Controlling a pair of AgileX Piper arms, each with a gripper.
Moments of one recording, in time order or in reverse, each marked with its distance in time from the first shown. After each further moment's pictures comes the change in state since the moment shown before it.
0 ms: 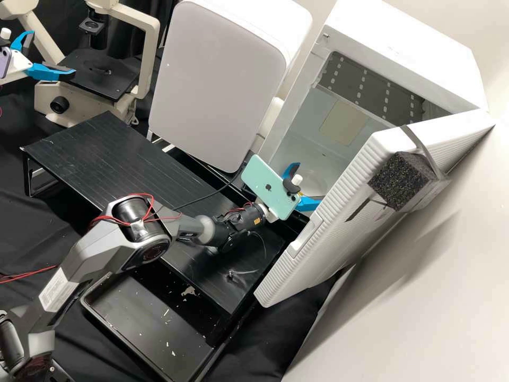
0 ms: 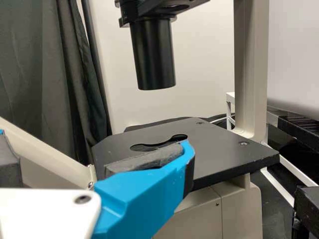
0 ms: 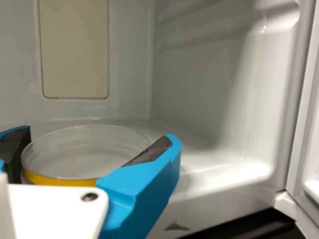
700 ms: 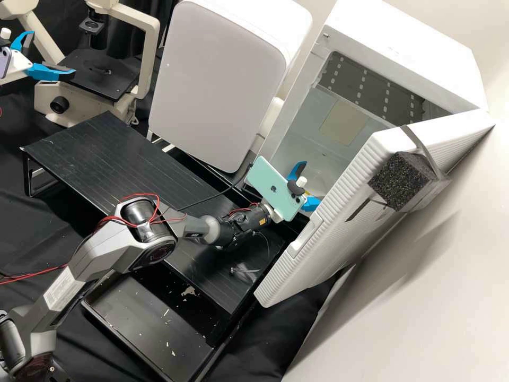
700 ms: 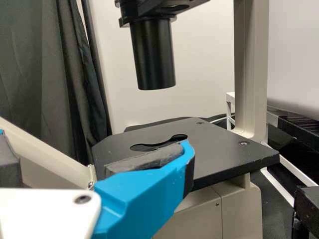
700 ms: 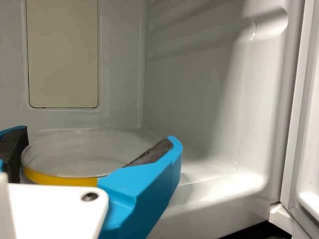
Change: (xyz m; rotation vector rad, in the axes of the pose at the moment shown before) left arm 0.000 0.000 0.000 0.000 0.000 0.000; right arm 0.009 -0.002 0.005 0.004 -0.001 0.018
